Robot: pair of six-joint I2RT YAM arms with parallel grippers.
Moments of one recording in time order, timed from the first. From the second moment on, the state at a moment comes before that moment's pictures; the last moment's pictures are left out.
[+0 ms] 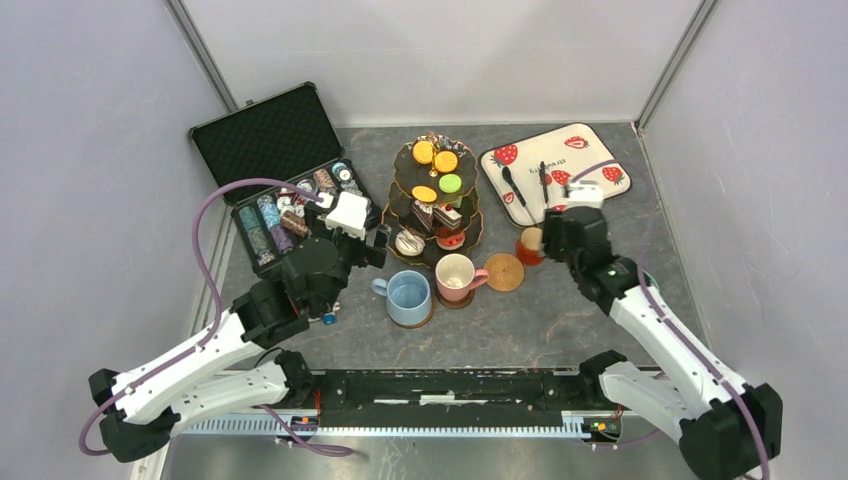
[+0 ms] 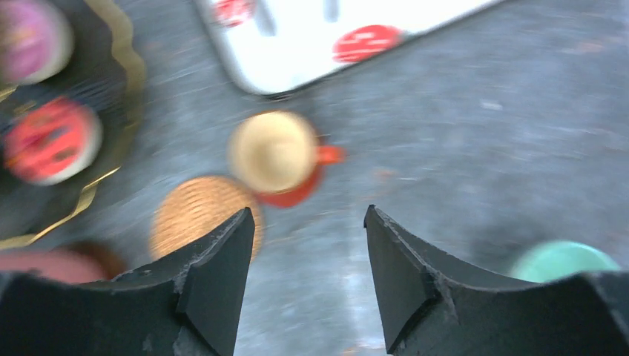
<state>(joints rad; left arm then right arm) -0.98 0.78 0.86 -0.25 -0.72 0.04 0.46 0.96 0.72 -0.37 0.34 0.27</state>
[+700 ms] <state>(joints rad) -0.98 0.73 0.86 -0.25 -0.70 0.04 -0.21 1.20 0.56 -0.40 0.24 0.24</state>
